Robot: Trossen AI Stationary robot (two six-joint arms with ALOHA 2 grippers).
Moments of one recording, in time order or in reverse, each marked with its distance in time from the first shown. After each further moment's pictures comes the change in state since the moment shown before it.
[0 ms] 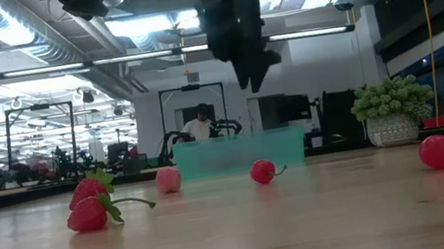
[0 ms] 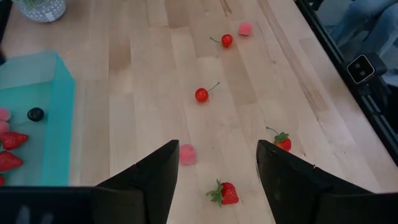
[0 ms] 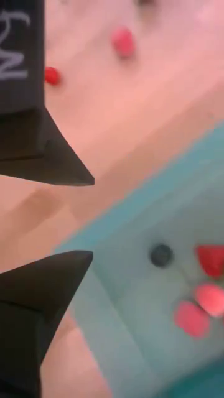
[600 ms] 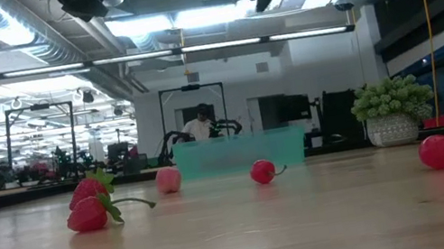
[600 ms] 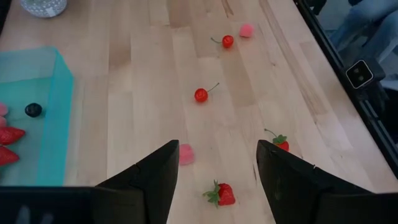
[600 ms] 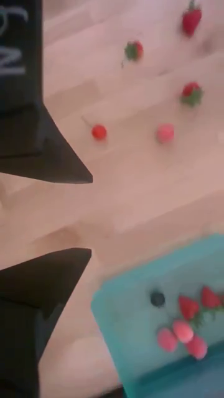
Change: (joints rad) left arm 0.000 0.000 0.000 0.002 0.000 -0.031; right arm 0.333 -0.482 -0.358 0.159 0.158 0.089
